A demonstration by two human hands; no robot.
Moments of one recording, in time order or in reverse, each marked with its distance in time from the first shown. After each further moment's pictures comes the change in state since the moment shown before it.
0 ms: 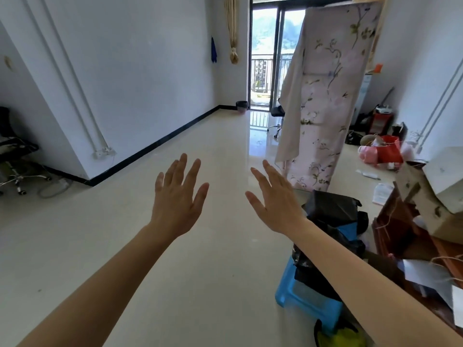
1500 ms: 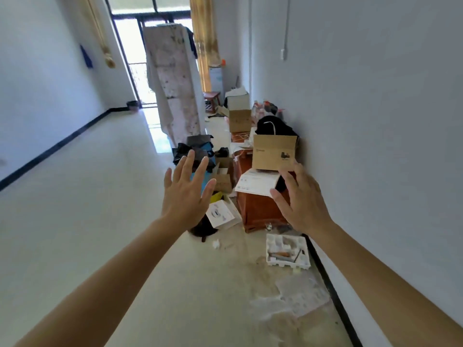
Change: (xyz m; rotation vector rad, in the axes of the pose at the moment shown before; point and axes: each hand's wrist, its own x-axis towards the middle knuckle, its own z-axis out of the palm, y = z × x) left_hand -0.958 0.419 -0.419 -0.219 -0.112 0.473; right_hand -1.142 -0.285 -0.512 -0.303 0.136 0.569
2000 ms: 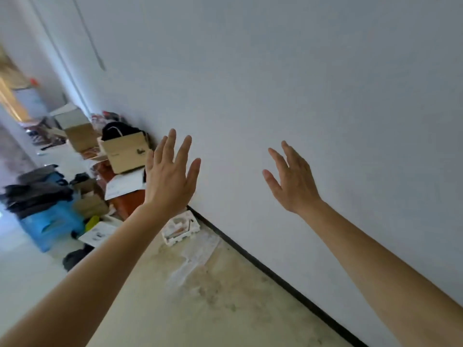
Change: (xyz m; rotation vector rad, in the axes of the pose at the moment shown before) left_hand -0.226 0.279 -0.101 -0.287 0.040 0.583; right_hand -0.440 0.047 -0.252 -0.286 0.242 0.543
